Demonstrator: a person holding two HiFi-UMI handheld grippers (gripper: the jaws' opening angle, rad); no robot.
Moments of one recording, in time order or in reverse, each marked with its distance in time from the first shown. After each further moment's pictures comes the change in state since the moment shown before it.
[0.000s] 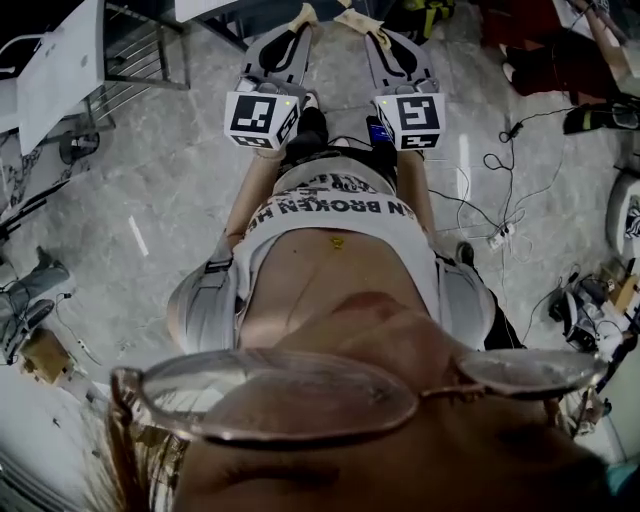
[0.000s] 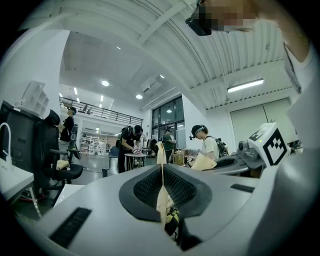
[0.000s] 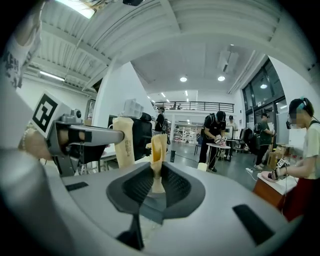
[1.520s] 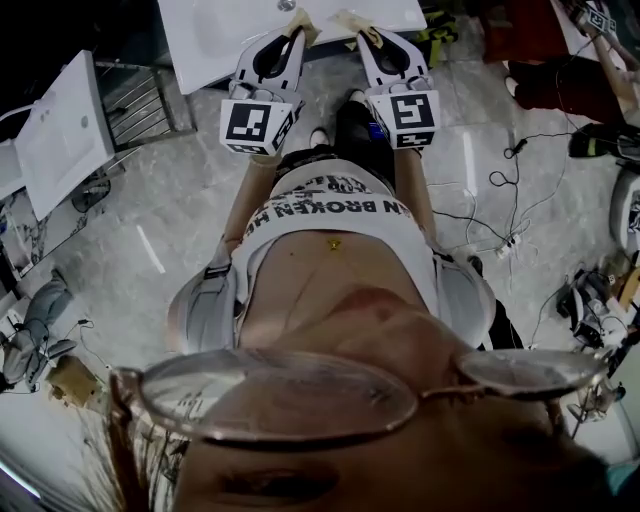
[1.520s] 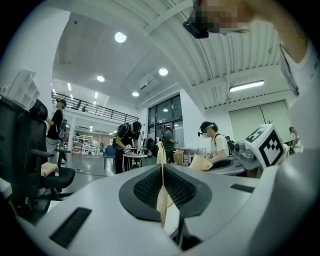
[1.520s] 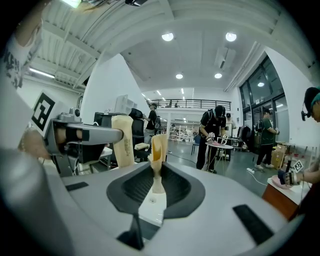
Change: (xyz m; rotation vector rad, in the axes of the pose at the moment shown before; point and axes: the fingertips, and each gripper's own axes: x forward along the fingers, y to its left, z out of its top) left arm 0.174 0.156 0.000 0.004 0.012 -0.079; right arm 0.212 -0.096 0.021 0.028 0.012 -0.053
